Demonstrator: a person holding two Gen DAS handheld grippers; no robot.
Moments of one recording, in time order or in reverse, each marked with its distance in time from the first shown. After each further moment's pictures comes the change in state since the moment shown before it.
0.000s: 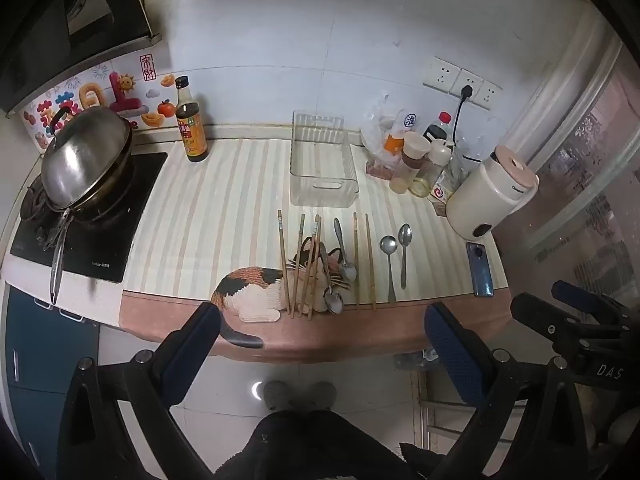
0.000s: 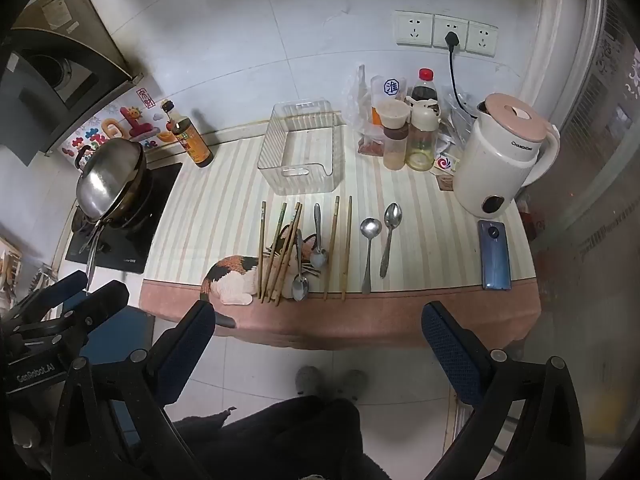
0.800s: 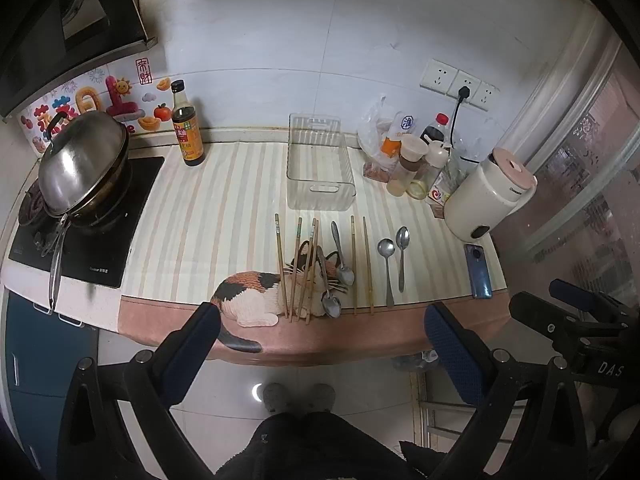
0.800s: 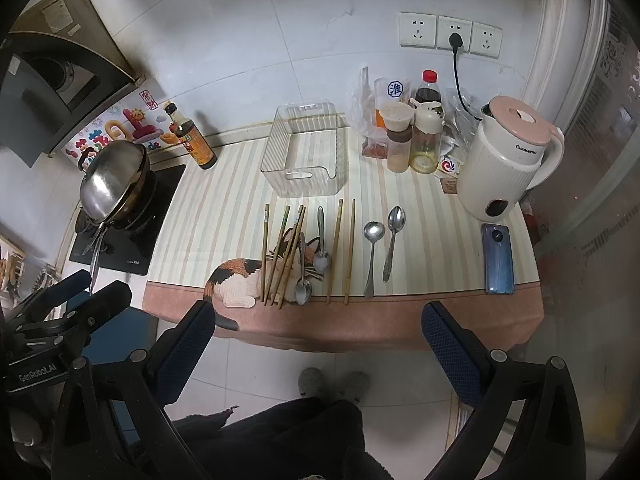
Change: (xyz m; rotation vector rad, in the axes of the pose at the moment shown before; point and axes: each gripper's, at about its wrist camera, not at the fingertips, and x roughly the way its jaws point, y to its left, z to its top) left arm -0.001 -0.006 0.012 0.012 -0.018 -0.006; right arm -0.001 -0.004 0.005 0.001 0.000 0.012
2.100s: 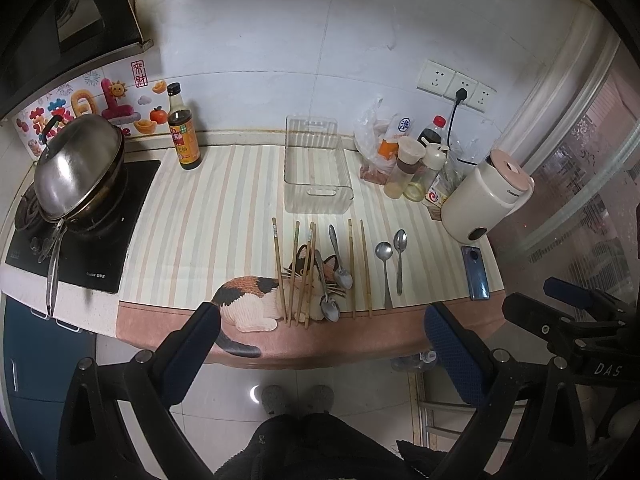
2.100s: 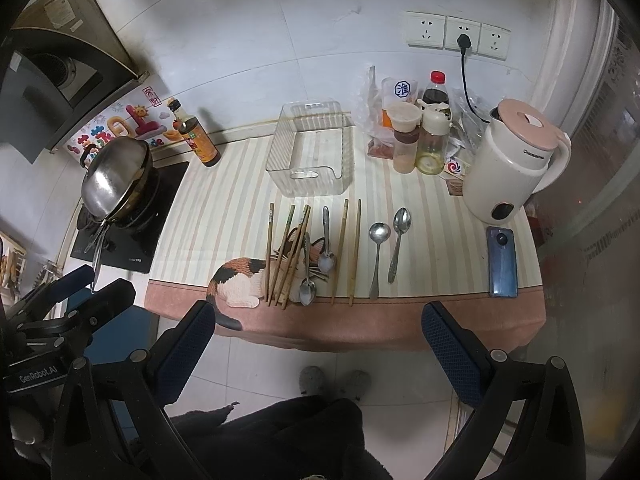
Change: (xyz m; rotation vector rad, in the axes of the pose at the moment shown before) left arm 0.003 -0.005 0.001 0.005 -0.002 -0.007; right arm 0.005 0.008 0.009 -0.001 0.001 0.005
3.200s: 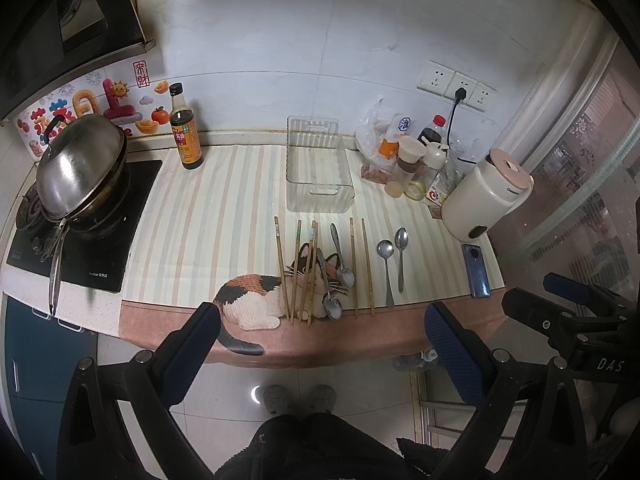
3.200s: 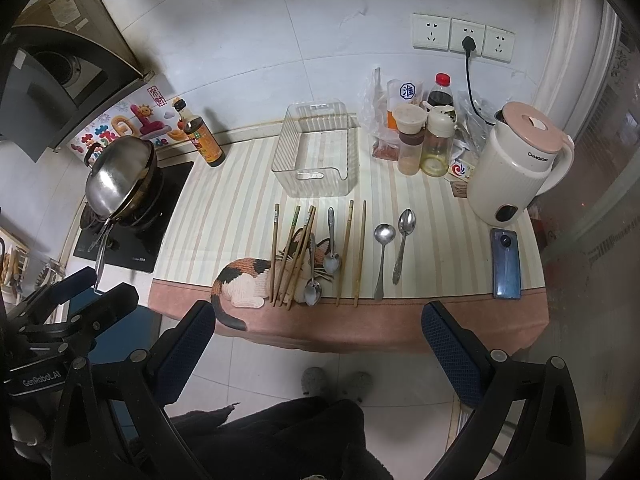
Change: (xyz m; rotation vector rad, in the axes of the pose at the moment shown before) left arm -0.002 0.009 -0.001 -0.001 -0.005 -0.007; right arm -0.002 0.015 0.000 -0.008 -0.001 0.008
